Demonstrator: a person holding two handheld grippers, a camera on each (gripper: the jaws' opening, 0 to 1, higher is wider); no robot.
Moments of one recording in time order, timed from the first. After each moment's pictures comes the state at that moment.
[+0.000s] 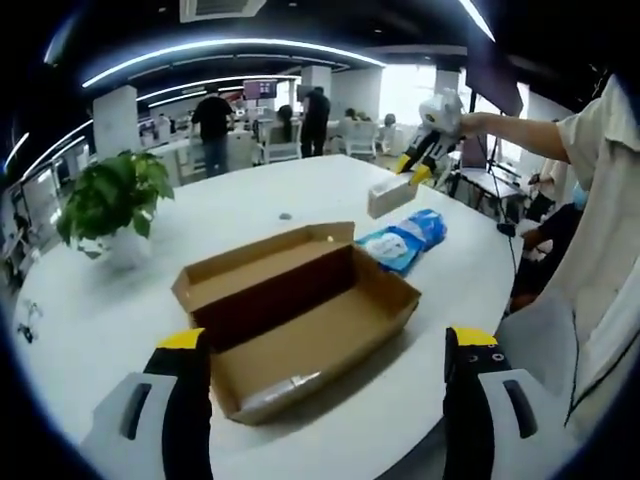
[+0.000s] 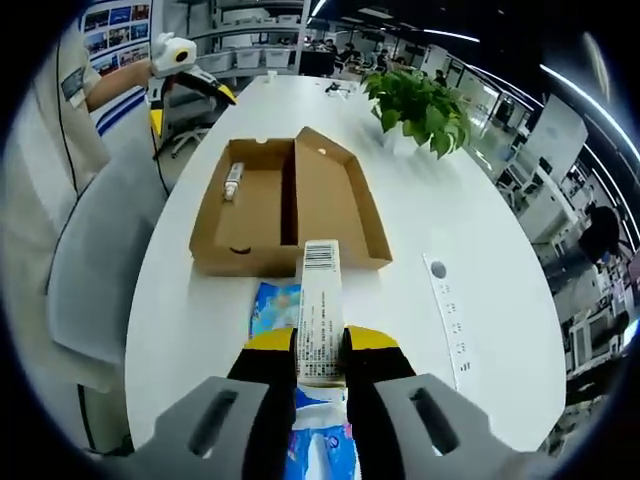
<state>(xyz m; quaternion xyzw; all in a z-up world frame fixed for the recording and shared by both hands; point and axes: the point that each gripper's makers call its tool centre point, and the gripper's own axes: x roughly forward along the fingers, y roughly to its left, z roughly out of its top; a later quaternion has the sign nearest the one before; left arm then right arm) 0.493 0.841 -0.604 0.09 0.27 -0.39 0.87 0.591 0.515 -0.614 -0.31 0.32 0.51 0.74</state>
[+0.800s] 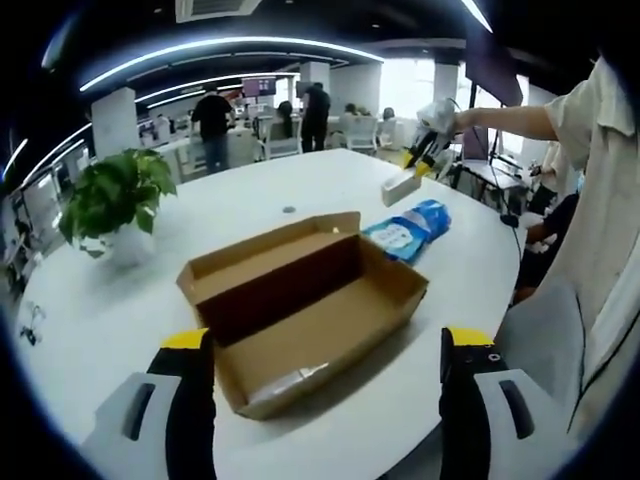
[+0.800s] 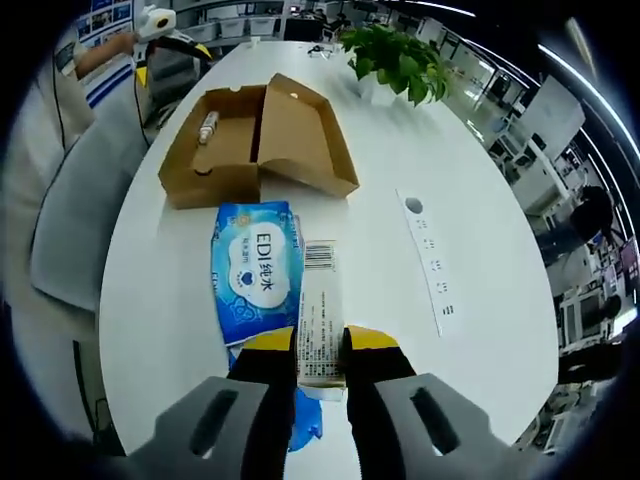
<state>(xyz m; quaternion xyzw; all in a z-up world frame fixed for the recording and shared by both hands) 0.497 0.851 -0.616 0.10 0.29 -0.39 0.87 0.621 0.430 -0.658 -0.35 0.37 0.47 0.72</state>
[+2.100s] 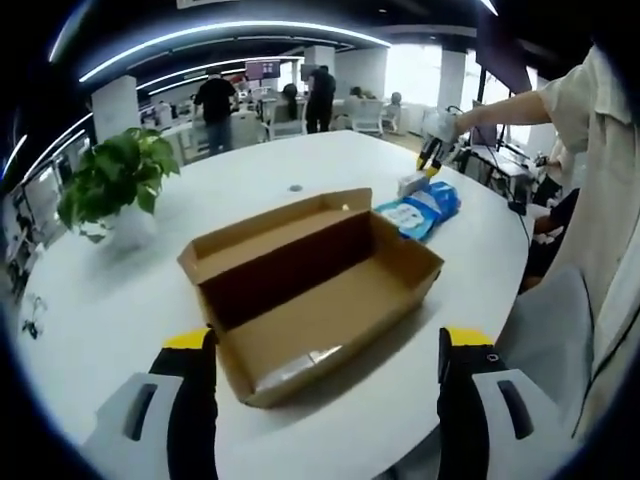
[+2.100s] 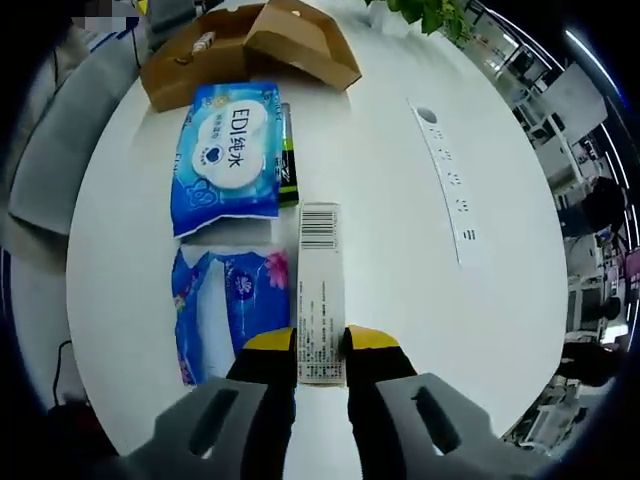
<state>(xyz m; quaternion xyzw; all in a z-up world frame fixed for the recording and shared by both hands) 0.505 0.861 -0.640 0.12 0.32 -0.37 0.86 0.623 0.343 -0.742 -0.43 0.45 0.44 0.65</state>
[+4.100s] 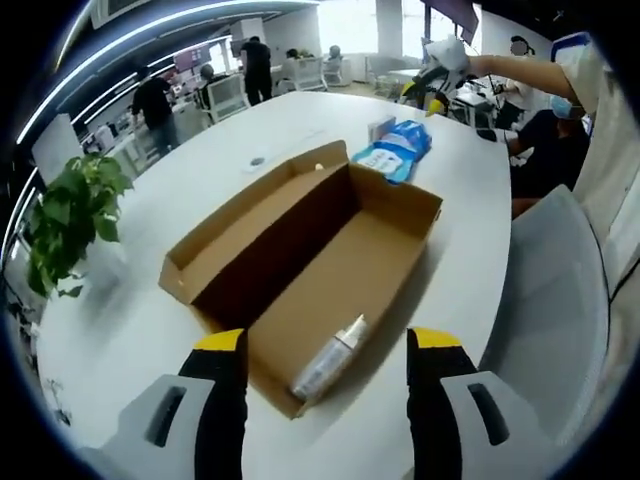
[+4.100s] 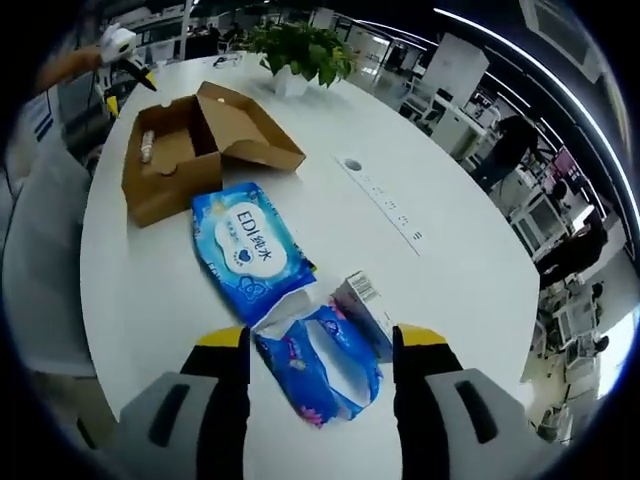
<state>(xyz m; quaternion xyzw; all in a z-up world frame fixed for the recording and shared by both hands) 0.529 0.872 -0.666 0.25 0.36 -0.46 0.78 0.536 0.412 -0.658 -0.26 0.37 0.28 0.85</state>
